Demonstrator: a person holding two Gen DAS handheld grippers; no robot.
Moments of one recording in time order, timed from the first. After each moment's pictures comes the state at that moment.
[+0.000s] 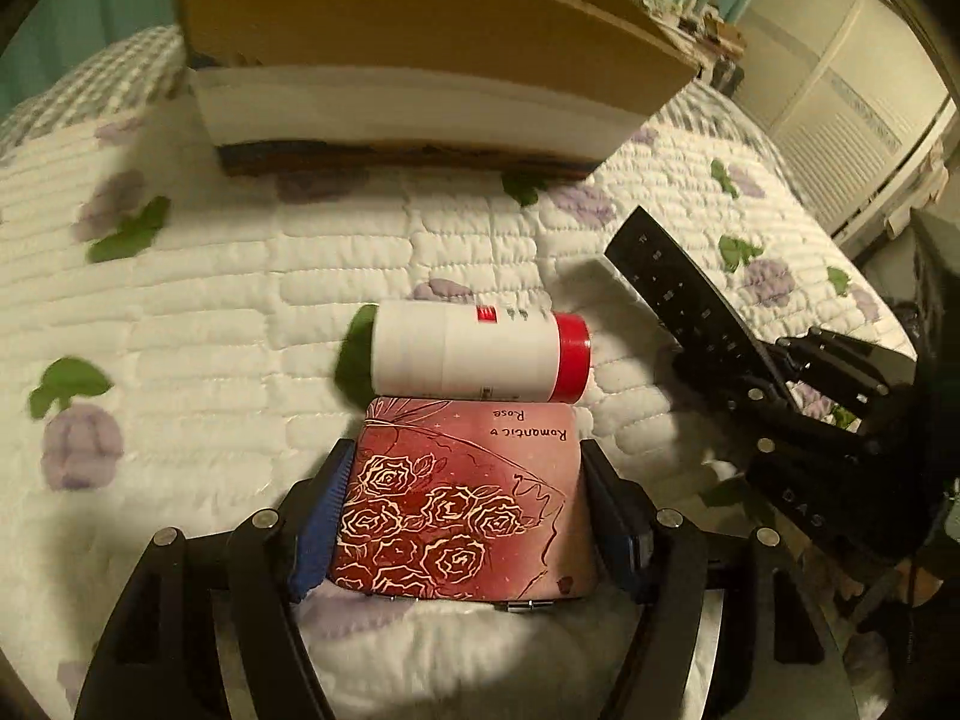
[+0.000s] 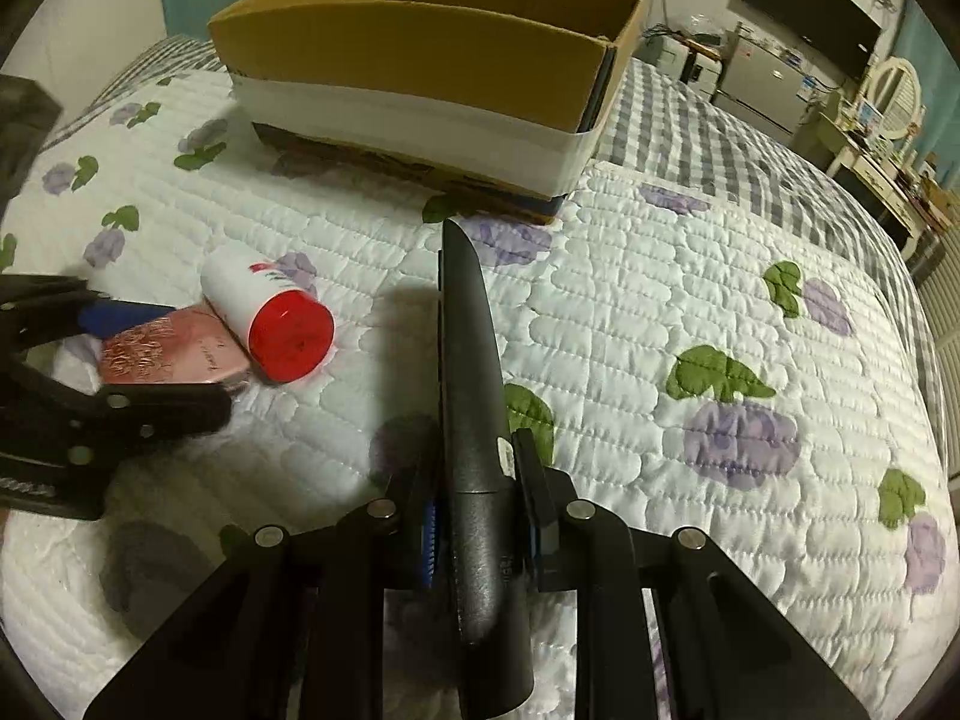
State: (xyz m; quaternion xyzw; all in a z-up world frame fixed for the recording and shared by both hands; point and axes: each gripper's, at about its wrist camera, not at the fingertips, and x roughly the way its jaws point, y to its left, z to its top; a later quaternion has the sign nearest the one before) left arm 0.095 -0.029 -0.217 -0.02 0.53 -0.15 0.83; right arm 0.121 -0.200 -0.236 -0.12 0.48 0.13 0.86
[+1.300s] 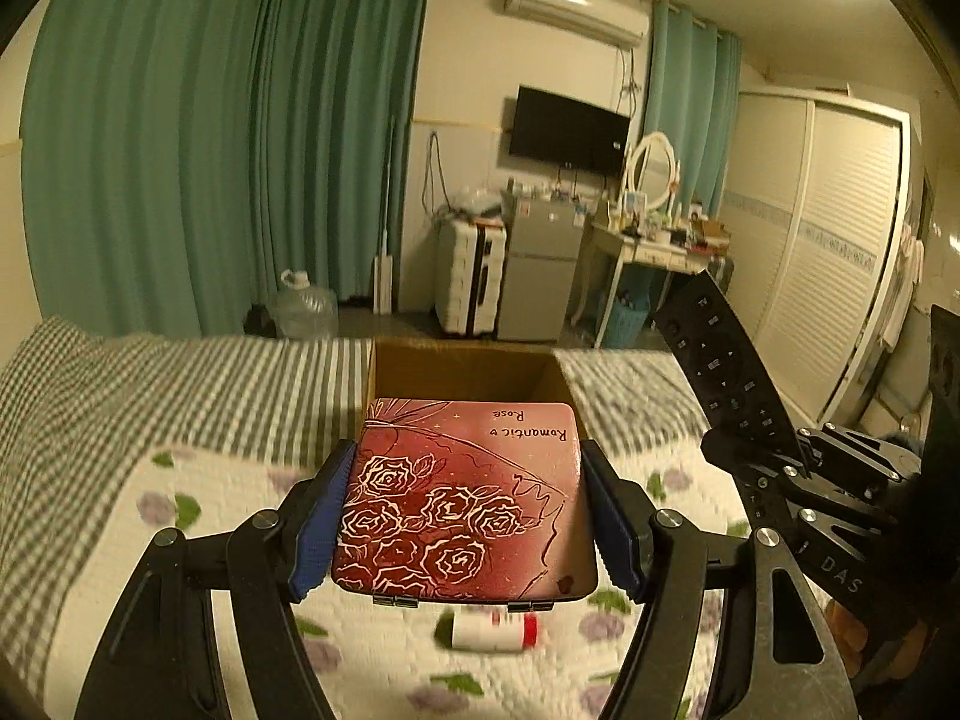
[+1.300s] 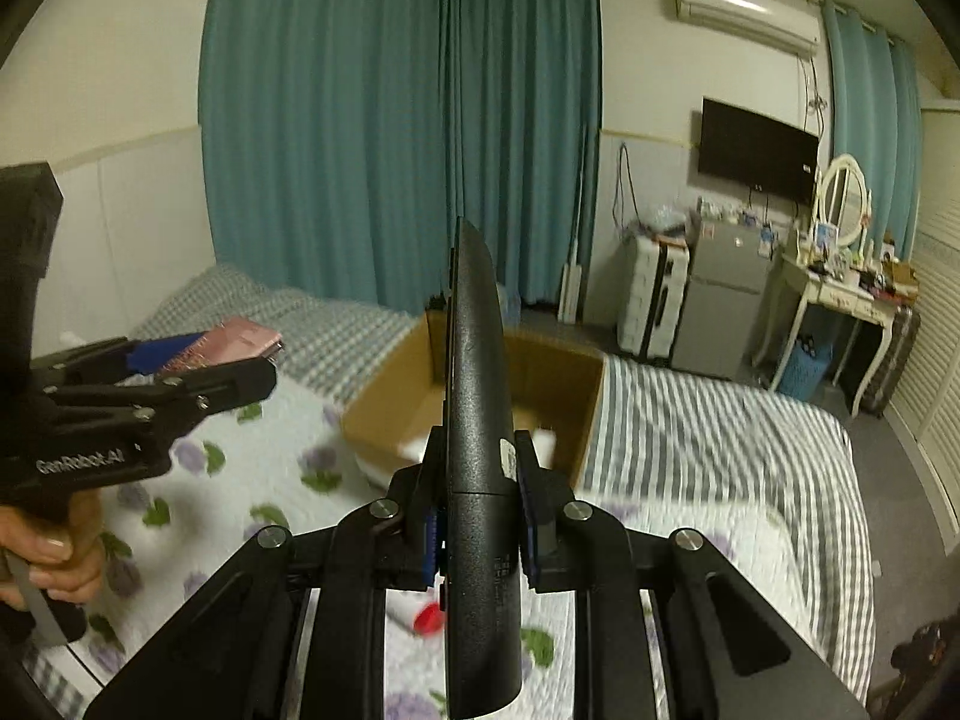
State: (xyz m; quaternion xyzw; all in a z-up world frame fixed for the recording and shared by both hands) left arm 0.068 -0.008 0.012 -0.02 0.26 -0.11 0.96; right arm 0.081 -0.179 -0.008 -0.05 0.25 0.16 0.95
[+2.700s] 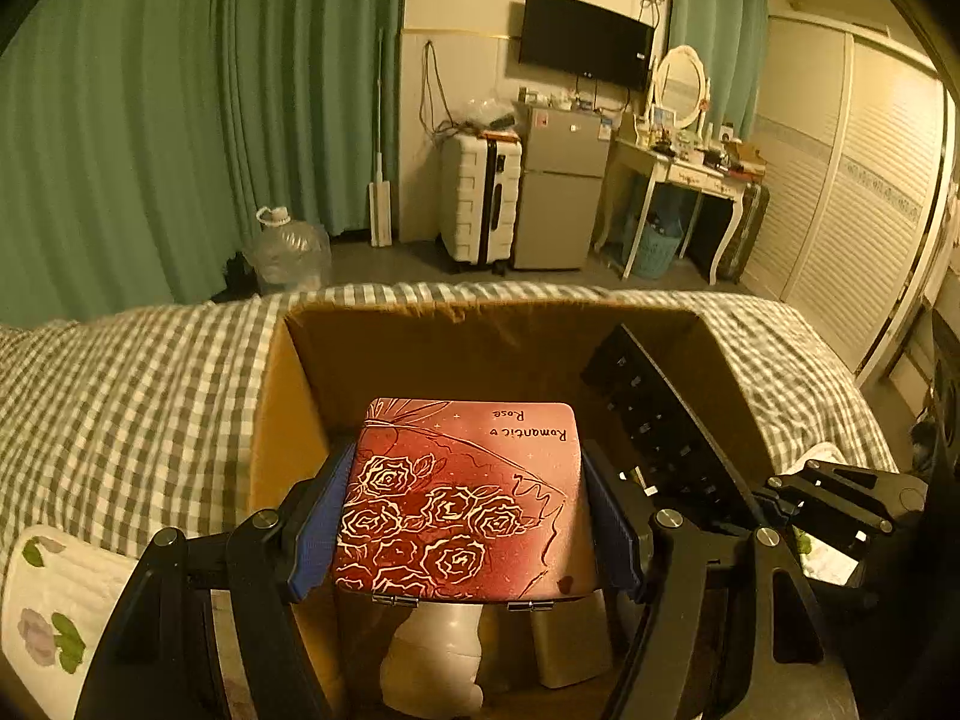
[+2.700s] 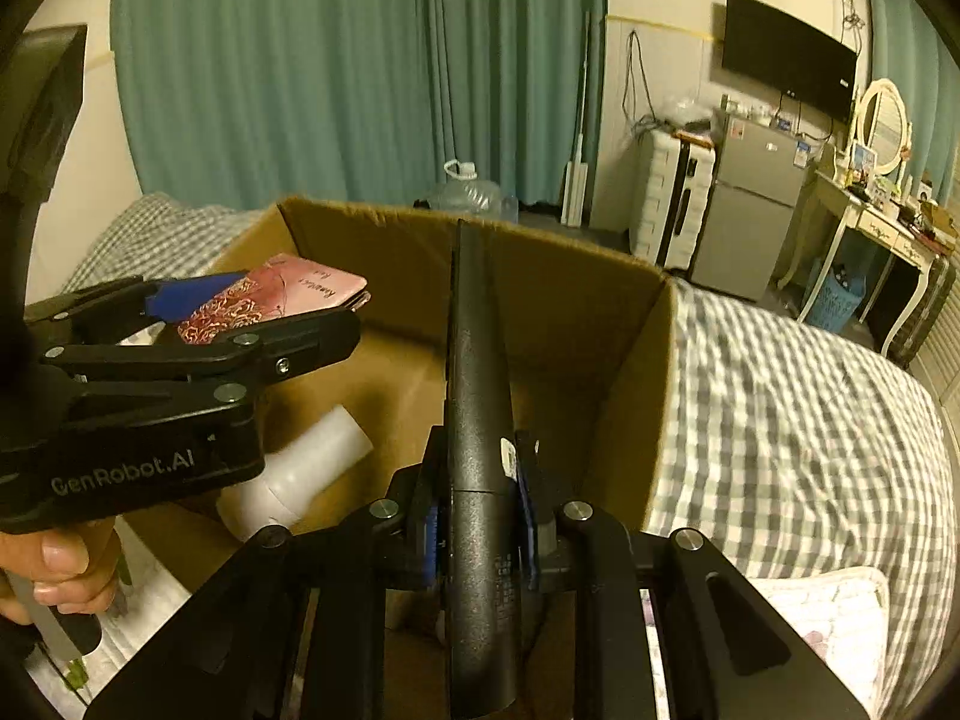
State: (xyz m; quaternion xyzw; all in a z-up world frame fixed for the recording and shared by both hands) left arm 0.286 -0.041 -0.117 0.01 0.36 -0.10 0.93; right arm 0.309 -0.165 -0.151 -0.05 0.38 0.15 0.91
